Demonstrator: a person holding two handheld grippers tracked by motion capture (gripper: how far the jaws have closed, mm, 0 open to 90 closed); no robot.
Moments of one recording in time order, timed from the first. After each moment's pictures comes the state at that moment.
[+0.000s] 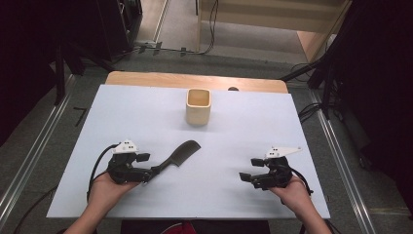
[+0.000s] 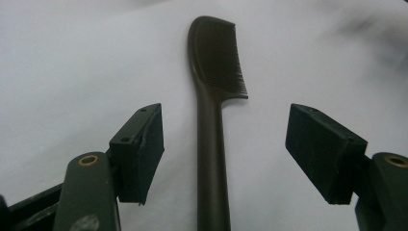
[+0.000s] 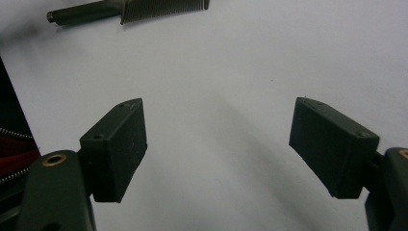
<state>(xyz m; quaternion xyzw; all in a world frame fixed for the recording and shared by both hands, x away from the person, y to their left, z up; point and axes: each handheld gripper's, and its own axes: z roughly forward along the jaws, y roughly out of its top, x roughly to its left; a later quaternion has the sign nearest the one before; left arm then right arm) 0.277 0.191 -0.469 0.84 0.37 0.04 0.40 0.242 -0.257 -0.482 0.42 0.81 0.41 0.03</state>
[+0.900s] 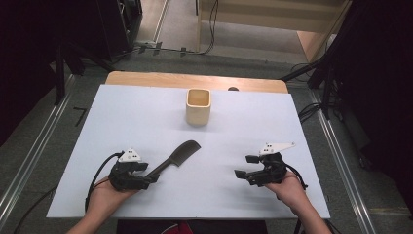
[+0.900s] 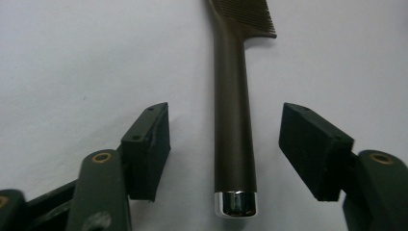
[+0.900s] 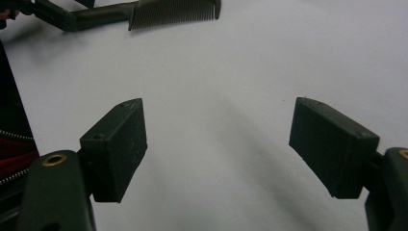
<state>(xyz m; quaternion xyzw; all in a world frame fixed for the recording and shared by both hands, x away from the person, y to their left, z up) 0.269 0.191 -0.494 0.86 0.37 0.06 0.34 0.253 -0.246 -0.480 0.40 0.82 0.41 0.03</state>
